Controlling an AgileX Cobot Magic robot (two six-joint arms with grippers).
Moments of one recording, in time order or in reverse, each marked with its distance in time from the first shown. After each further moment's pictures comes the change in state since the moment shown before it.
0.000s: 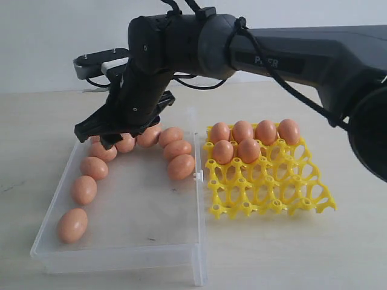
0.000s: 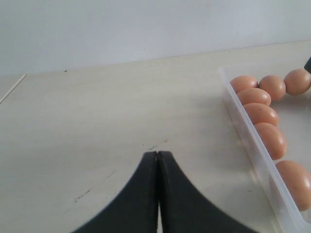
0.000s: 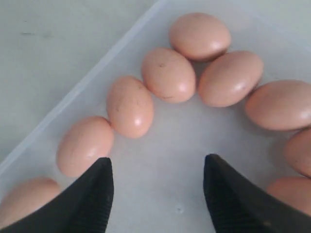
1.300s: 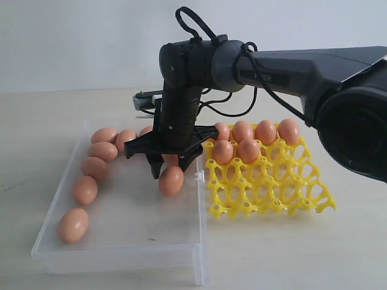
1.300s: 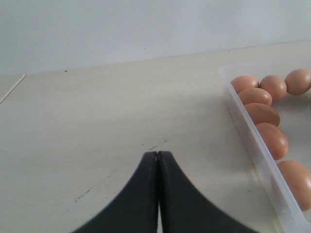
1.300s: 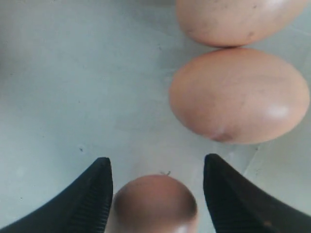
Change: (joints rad) left arm 0.000 0.000 0.000 0.000 0.000 0.000; right arm -0.111 0.126 -0.035 -0.017 0.276 0.227
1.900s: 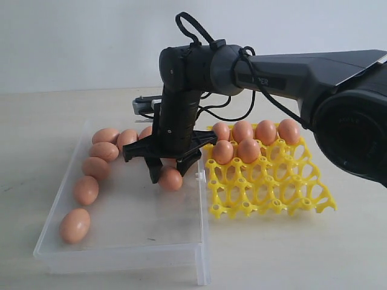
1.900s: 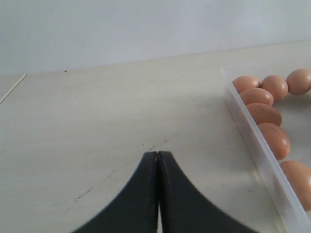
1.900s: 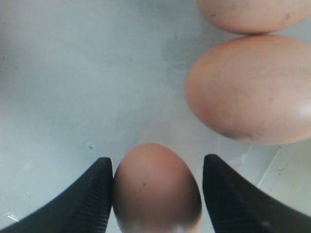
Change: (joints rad) left arm 0.000 0.000 0.000 0.000 0.000 0.000; right arm 0.000 0.015 0.000 0.033 0.005 -0.006
